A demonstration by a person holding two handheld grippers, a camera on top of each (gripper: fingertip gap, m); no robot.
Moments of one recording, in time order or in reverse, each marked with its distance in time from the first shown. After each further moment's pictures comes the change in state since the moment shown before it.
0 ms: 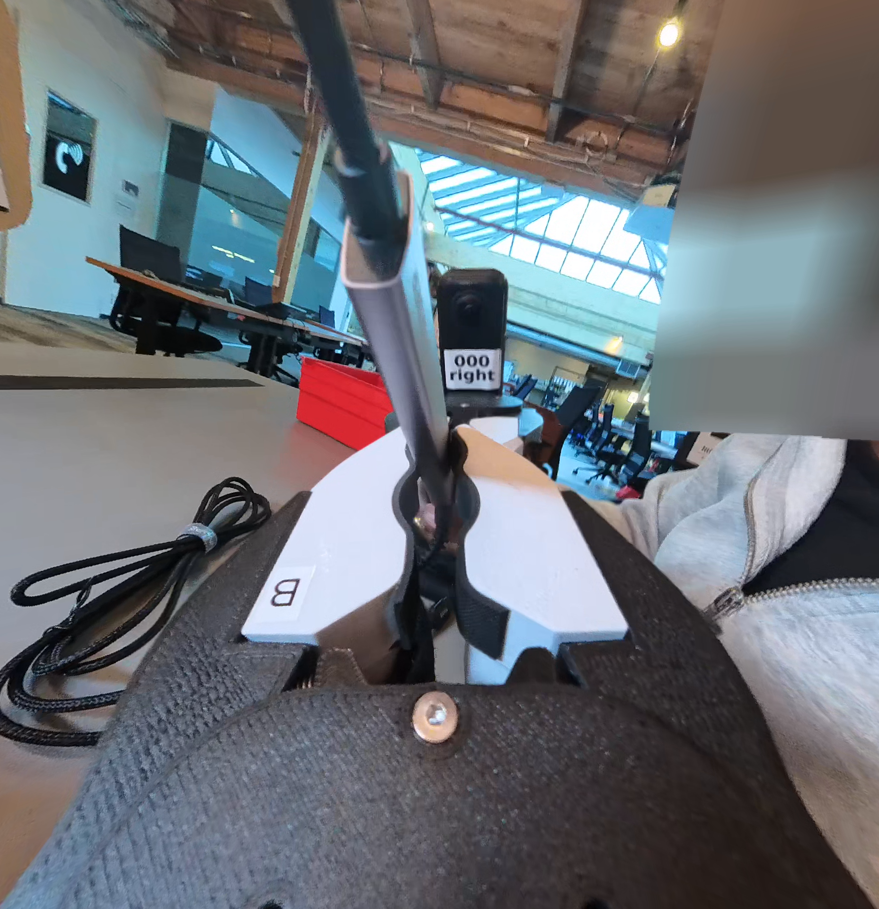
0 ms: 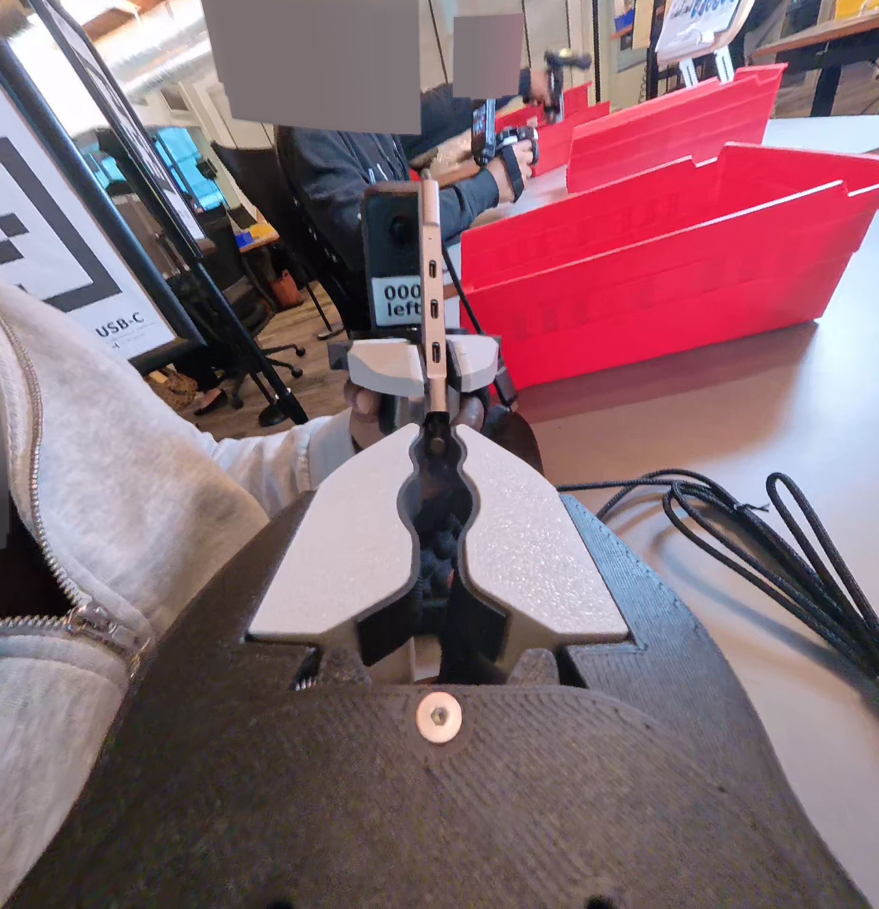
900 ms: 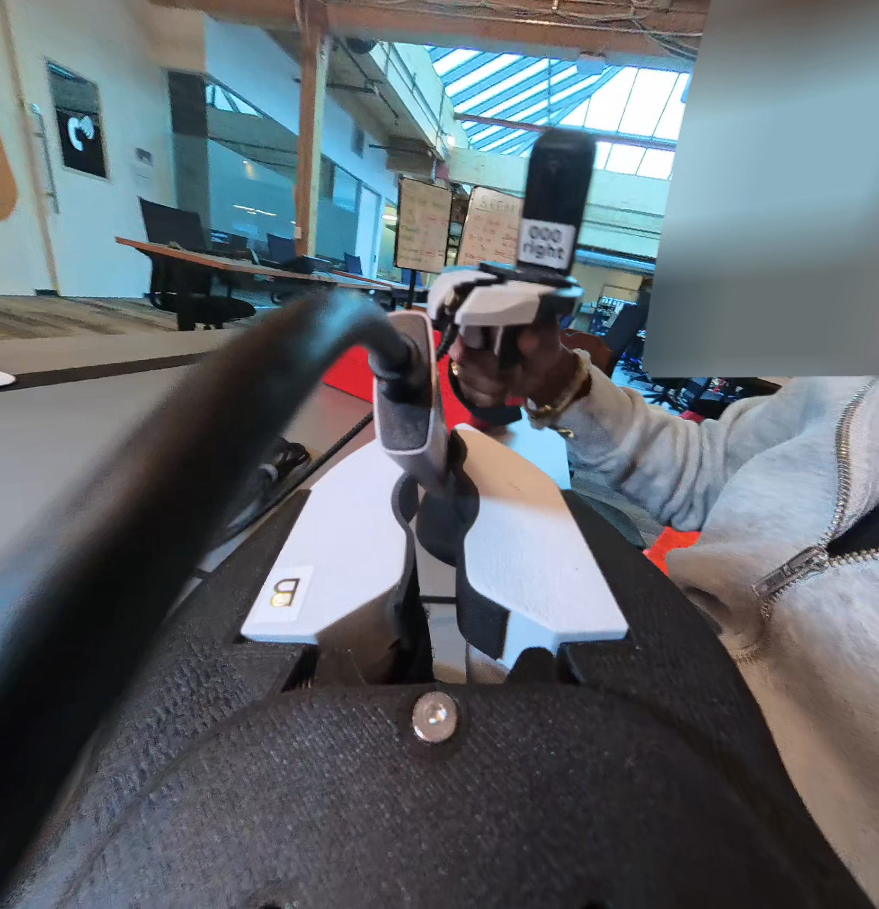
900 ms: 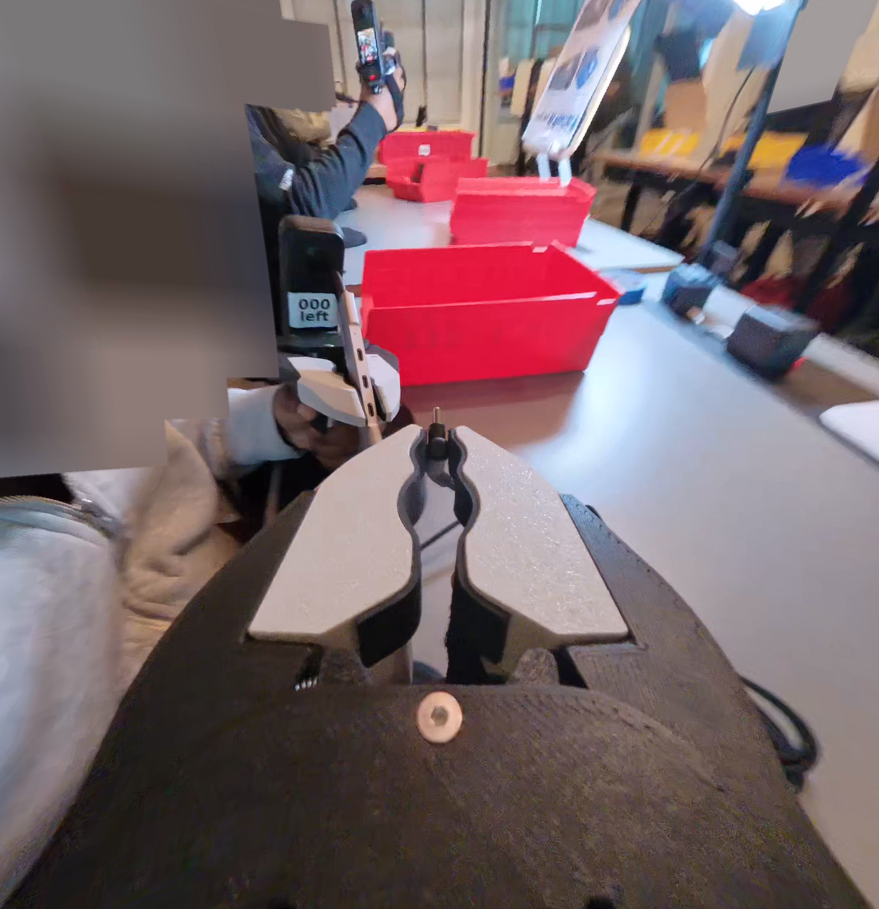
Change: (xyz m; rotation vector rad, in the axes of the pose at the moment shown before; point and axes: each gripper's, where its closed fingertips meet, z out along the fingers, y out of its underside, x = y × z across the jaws) left arm 0.004 0.026 0.017 -0.145 -0.049 0.144; right arm 0.012 -0.041 -0.099 -0.008 0.252 -0.273
